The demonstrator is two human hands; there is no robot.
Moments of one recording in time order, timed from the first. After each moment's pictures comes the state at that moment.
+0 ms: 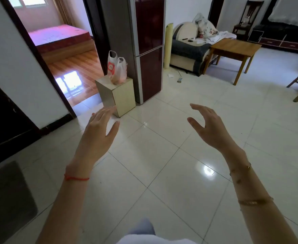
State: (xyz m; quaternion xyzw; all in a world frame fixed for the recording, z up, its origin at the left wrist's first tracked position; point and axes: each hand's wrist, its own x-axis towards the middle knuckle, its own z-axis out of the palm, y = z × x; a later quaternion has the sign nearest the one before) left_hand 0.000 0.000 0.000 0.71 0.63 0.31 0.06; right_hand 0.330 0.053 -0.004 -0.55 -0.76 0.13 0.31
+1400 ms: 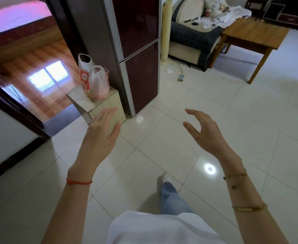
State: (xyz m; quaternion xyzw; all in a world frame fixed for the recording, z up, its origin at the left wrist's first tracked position) left_hand 0.022 0.619 -0.053 0.69 0.65 0.27 0.14; right_hand 0.331 0.651 -0.065 -0.60 -0.73 0.21 0.25
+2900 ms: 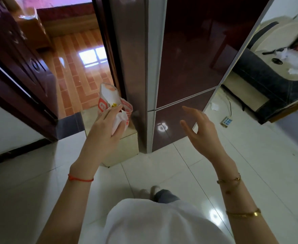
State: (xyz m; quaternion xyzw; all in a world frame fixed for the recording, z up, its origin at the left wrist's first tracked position) left_hand -0.087 1.156 -0.051 0.53 0.78 0.30 0.13; right_hand 0.161 1.286 -0.048 -0.45 -0.83 0.26 0.22
